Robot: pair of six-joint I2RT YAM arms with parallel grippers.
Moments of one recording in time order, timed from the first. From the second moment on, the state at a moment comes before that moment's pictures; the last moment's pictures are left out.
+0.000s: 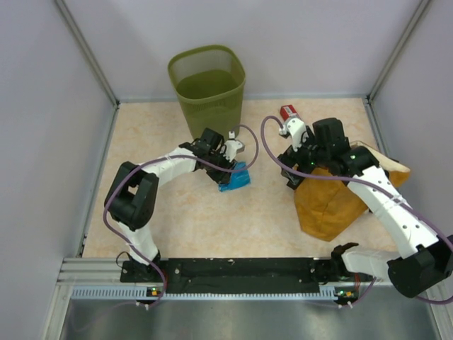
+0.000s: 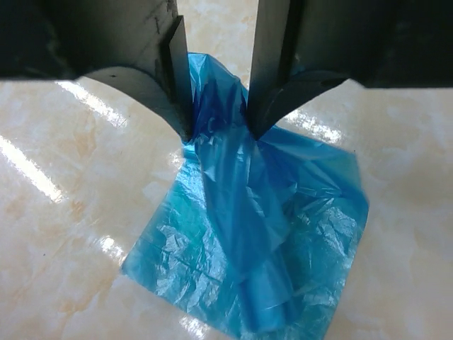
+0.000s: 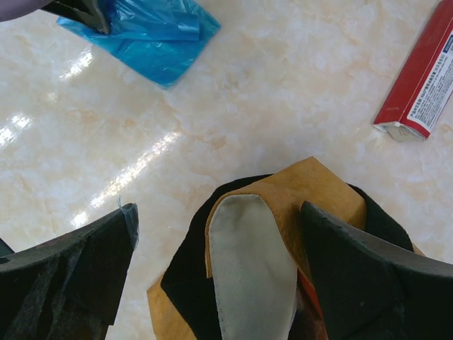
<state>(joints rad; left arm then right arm) -0.53 1.80 1.21 -0.44 0.36 0.22 0.44 1.17 1.18 -0.76 -0.24 -0.37</state>
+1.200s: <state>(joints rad) -0.68 1.69 1.19 -0.32 0.14 0.16 0.45 1.14 1.19 -0.77 -0.23 -0.35</state>
